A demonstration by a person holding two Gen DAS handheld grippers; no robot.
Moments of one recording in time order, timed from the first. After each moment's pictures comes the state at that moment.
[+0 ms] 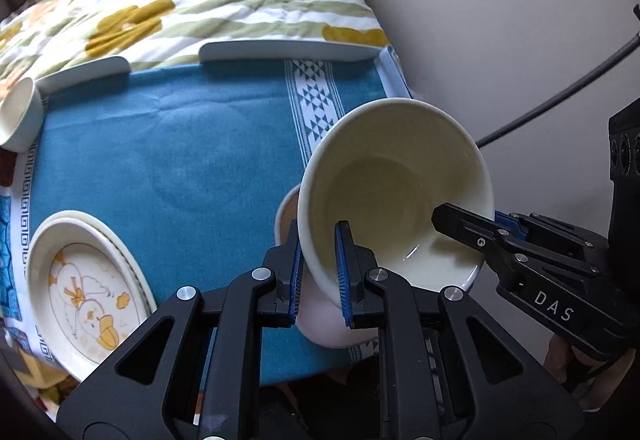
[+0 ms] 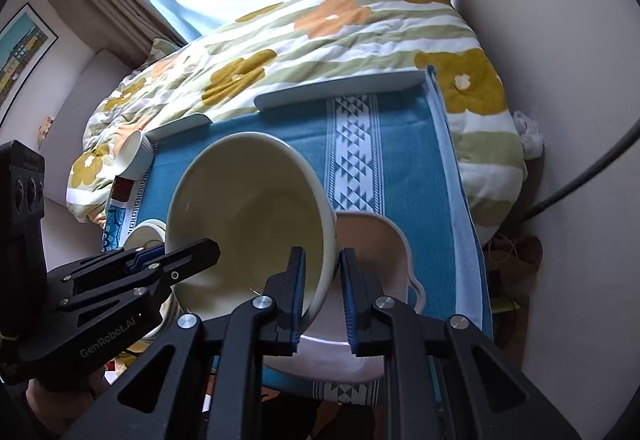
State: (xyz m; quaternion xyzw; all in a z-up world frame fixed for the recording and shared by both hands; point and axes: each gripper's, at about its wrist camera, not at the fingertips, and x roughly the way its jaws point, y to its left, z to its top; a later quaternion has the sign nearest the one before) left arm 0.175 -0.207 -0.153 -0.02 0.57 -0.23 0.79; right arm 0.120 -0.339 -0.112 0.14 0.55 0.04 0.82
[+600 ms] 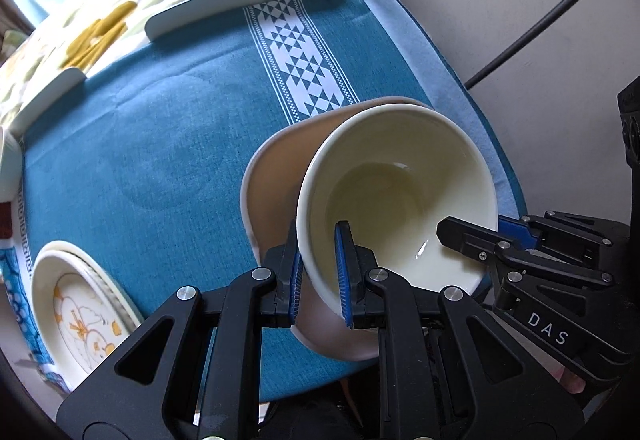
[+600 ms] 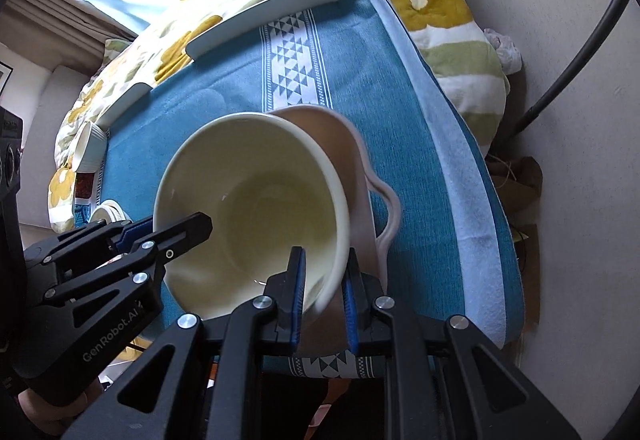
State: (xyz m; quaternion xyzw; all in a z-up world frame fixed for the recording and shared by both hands) left arm 0.176 -0.251 -0.209 0.11 0.60 -0.25 0.76; right arm 0.096 -0.353 -0.181 0.20 0.61 -0.01 0.77
